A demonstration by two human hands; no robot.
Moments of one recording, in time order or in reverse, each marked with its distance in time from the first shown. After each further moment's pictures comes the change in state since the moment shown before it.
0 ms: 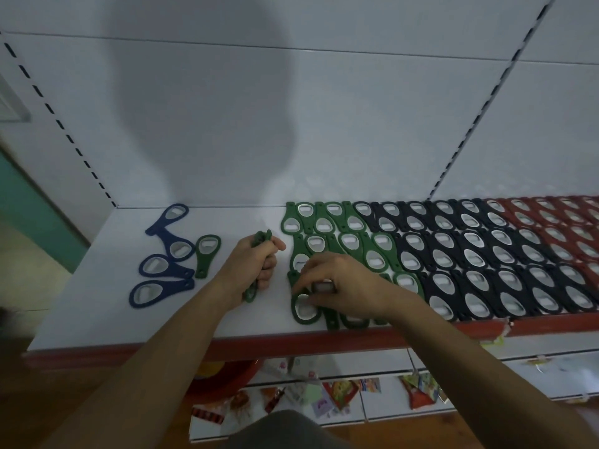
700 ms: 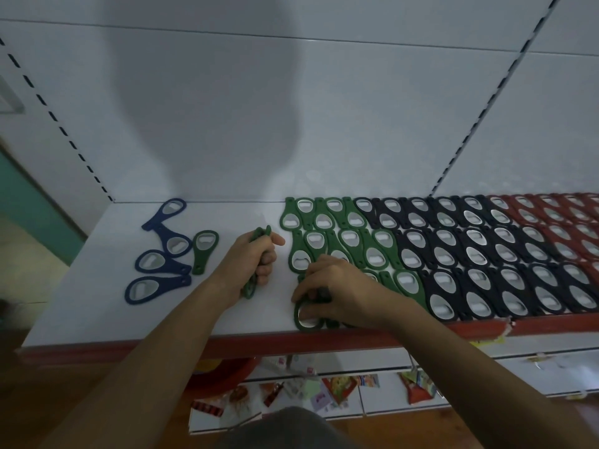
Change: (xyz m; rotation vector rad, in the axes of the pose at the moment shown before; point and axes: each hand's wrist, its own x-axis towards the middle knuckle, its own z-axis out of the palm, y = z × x) left_hand -0.002 0.003 0.003 -0.033 0.010 -0.032; right_hand 0.000 0.008 0.014 -0.116 -0.022 -0.050
